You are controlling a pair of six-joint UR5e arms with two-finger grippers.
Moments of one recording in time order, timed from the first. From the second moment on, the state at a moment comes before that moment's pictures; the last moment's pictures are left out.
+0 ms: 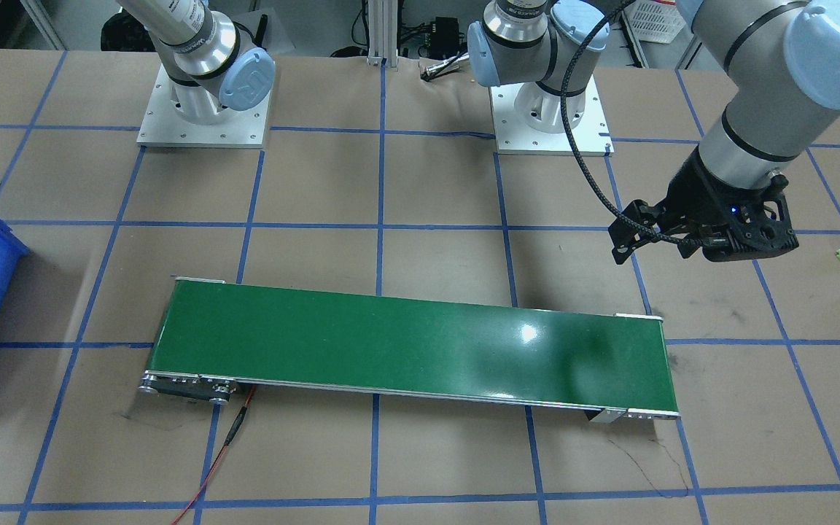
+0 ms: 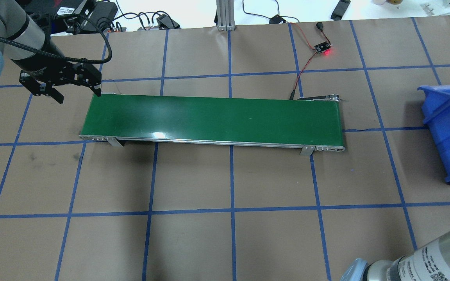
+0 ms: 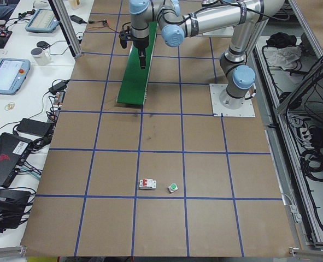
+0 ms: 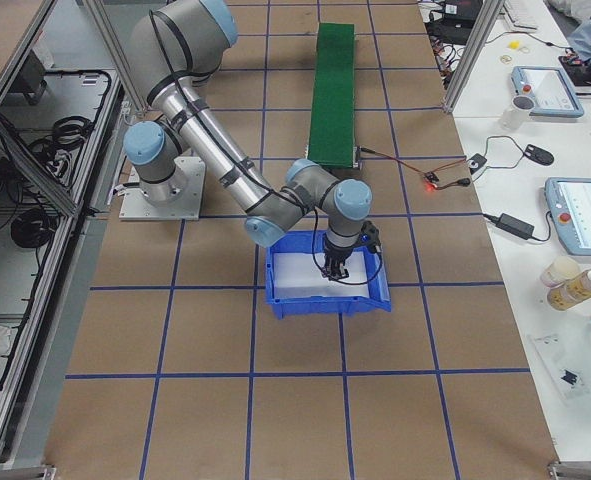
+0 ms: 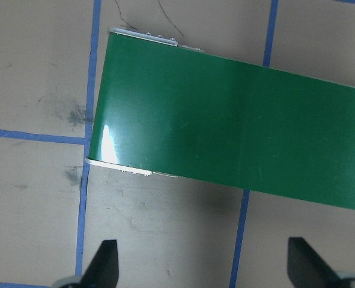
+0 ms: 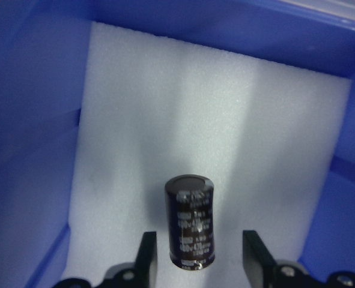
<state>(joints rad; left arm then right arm) -1.36 -1.64 -1.65 -1.41 1.53 0.08 0.82 -1.15 1.69 -2.15 -1.67 -0.97</state>
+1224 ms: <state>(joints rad) -1.36 -1.64 -1.66 -1.41 1.54 0.15 1.44 -1.57 1.59 -1.61 -1.64 -0.41</state>
